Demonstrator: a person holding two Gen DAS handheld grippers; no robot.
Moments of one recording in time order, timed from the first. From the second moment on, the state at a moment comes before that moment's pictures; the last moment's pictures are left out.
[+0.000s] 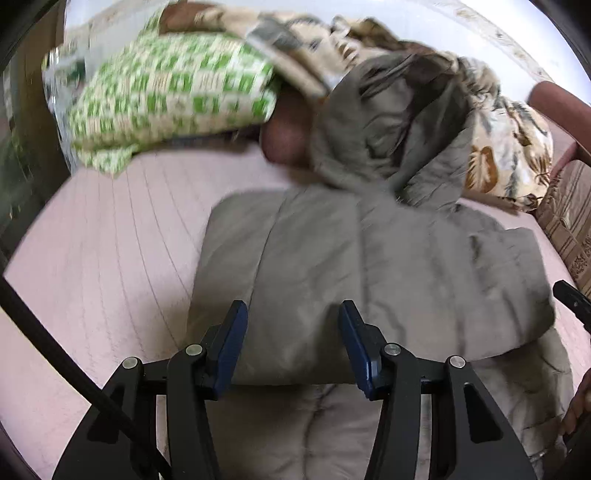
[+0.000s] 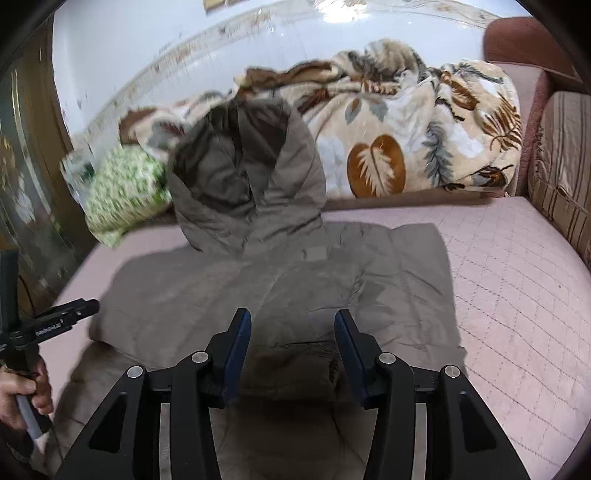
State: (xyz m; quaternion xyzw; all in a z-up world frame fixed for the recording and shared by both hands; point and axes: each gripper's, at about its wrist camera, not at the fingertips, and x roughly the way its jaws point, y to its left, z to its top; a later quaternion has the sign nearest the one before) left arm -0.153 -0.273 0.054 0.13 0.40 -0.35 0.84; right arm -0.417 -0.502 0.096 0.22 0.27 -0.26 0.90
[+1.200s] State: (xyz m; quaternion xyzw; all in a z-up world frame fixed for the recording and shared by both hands) left arm -0.301 -0.141 0.024 0.16 0.43 -0.33 0.83; right arm -0.502 -0.364 0.082 0.22 0.36 -0.21 0.88
